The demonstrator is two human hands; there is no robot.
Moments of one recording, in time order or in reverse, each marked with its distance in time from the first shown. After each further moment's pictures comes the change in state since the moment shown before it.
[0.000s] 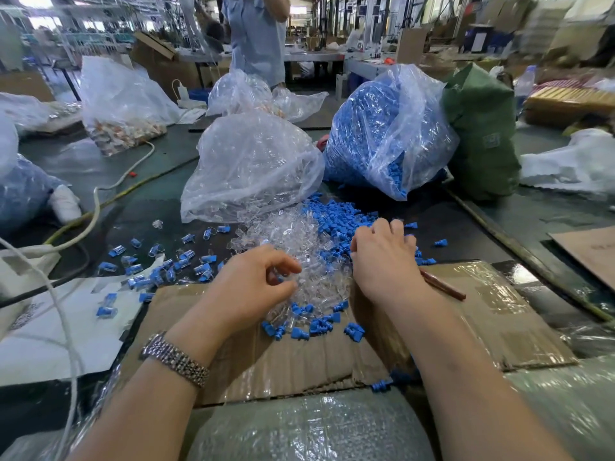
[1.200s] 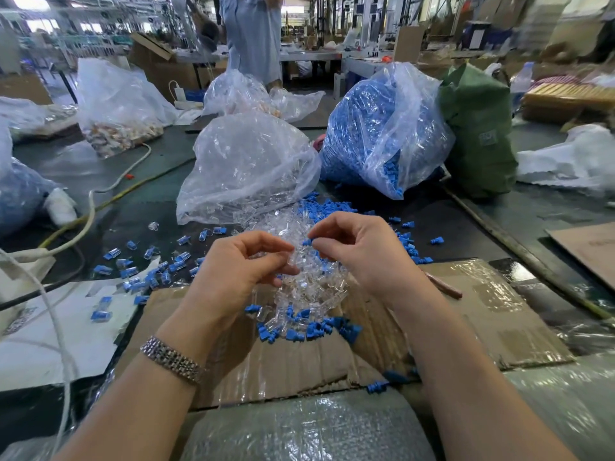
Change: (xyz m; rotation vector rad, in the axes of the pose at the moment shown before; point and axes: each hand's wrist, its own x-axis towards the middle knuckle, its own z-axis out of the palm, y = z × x) left_hand 0.002 0.011 -0.004 -0.773 0.145 -0.205; right_hand -0.012 -0.003 -0.018 1.094 -0.056 -0.165
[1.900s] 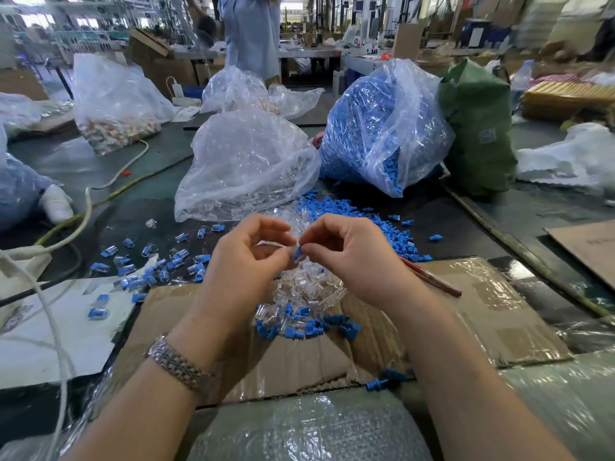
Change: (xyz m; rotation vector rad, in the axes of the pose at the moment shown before) left_hand -0.003 -0.004 0.009 0.123 0.069 0.225; right_hand -0.002 -0.003 0.008 -0.123 -0.061 -0.116
